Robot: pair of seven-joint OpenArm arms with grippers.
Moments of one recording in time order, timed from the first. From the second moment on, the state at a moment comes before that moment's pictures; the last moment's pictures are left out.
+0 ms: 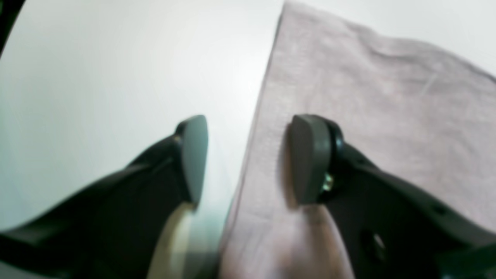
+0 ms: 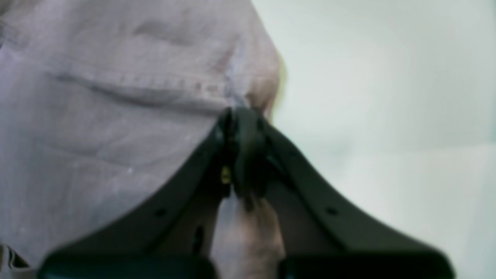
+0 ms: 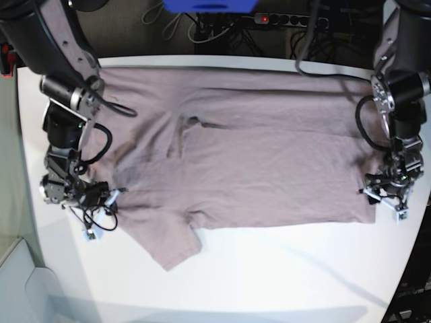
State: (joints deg) left arm -34.7 -23.6 -17.7 20.0 1.7 -15.9 11.8; right arm 34.2 8.6 28.4 35.1 -24.6 39.8 -22.6
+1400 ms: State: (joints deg) left arm -22.8 -20.7 -17.8 47.6 -7.7 -17.1 29.2; right arm 23.0 3.7 28.2 67.6 -25.7 40.1 -38.7
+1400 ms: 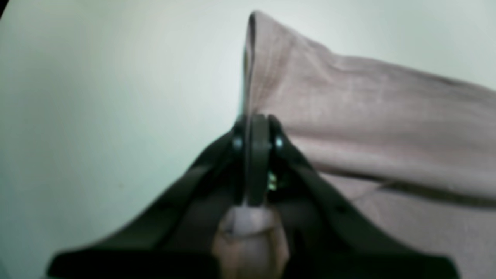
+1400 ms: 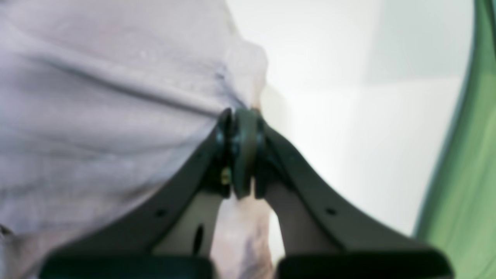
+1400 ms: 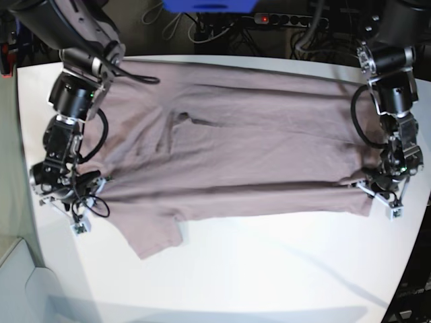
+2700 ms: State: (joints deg) left arm -6.7 -16.1 -25.0 88.1 -8.3 -17.6 44.9; right arm -1.4 -0.7 27.2 101.4 -25.5 40.1 -43.3
